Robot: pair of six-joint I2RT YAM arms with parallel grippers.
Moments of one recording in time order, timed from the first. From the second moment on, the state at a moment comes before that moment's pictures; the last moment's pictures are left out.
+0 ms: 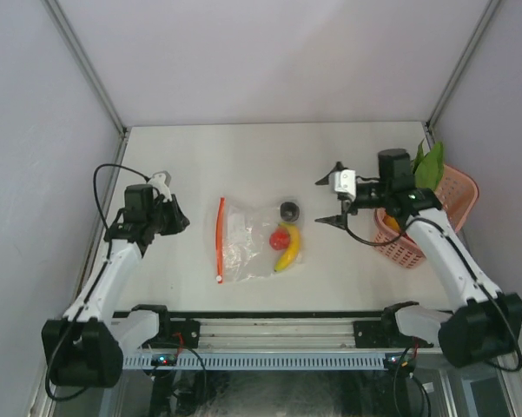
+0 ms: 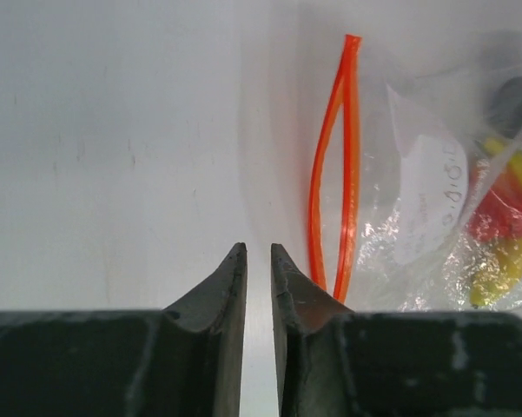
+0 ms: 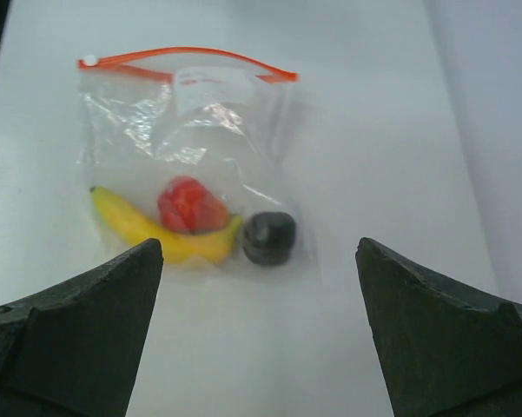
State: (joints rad) left arm -0.05 0.97 0.71 -0.44 0.21 -0.23; right arm 0.17 1.12 1.02 -0.55 -1.07 -0.99
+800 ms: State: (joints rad) left arm -0.18 1.52 0.86 -0.39 0.33 -0.27; right arm 0.55 1.67 1.17 -0.63 -0.69 -1.18
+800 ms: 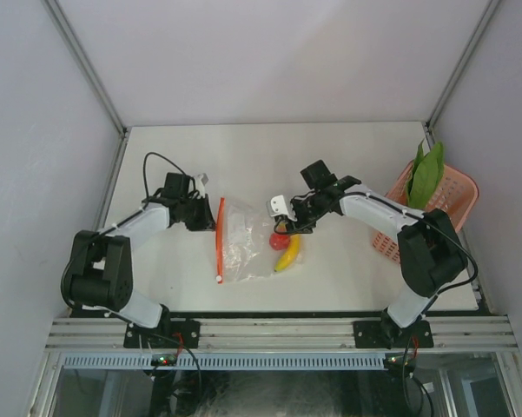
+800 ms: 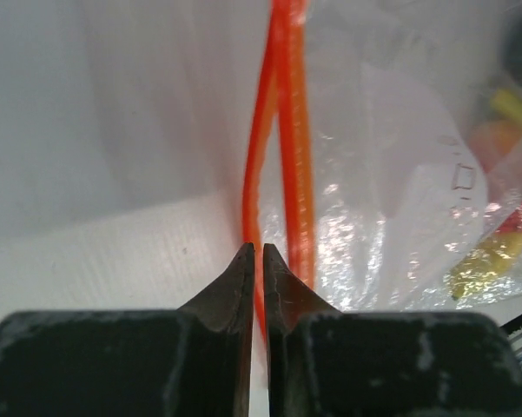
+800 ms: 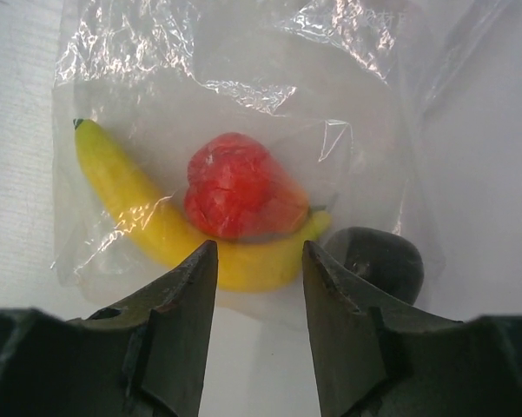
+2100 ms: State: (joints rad) left arm -0.70 1.59 0.17 1.18 0.30 -0.21; right arm 0.36 1.59 1.07 -0.88 -0.63 -1.61
